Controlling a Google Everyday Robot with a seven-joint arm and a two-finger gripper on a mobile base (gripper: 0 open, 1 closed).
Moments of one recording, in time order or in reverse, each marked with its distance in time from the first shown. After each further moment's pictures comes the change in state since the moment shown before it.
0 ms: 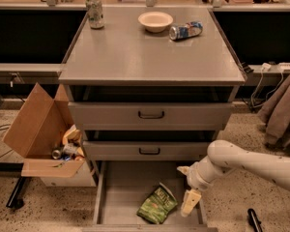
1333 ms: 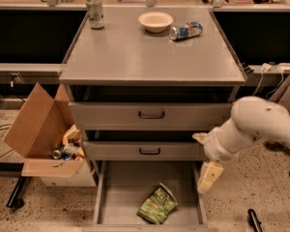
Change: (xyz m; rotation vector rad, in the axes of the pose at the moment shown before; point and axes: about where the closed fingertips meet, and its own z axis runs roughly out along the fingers) arm -0.080 0.016 -0.193 0.158 0.099 -0.065
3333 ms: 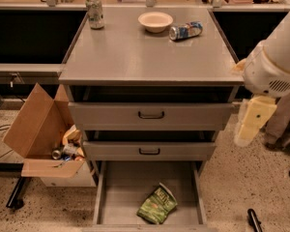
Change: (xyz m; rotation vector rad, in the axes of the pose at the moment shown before) arm -0.079 0.005 -0.262 0.166 0.204 0.046
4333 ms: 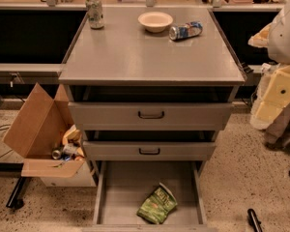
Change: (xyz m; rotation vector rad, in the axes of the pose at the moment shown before) arm -0.012 0.003 -0.079 0.083 0.021 0.056
